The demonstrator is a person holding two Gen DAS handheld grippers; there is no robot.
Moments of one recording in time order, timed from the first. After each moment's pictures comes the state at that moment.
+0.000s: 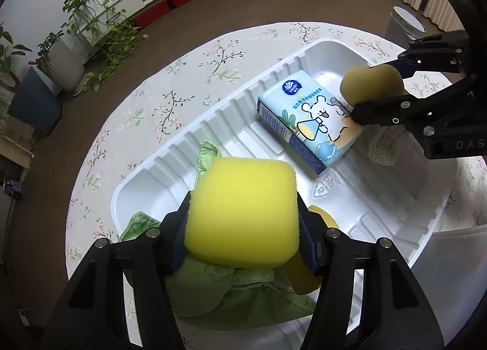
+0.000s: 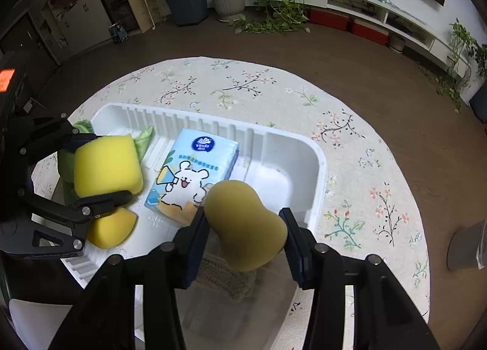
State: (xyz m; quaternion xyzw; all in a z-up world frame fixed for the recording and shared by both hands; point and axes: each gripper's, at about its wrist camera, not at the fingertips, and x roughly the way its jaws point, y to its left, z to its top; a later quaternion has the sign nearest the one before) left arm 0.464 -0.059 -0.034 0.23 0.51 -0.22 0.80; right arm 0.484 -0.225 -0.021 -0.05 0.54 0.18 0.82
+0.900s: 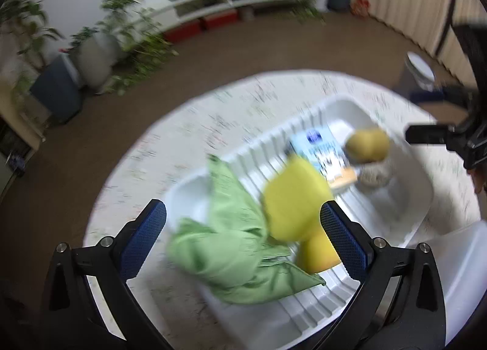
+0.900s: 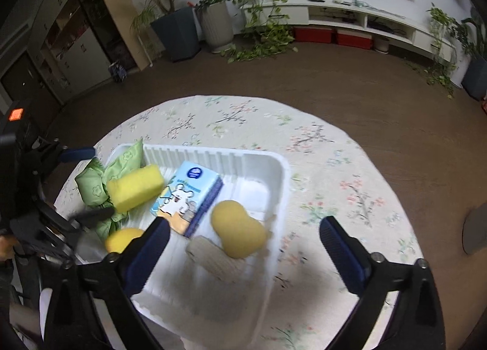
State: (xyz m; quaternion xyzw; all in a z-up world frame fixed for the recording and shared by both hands) left arm 0.441 -0.014 0.026 0.15 0.45 -0.18 0.86; right arm 0.454 -0.270 0.018 0.03 0.49 0.17 0.86
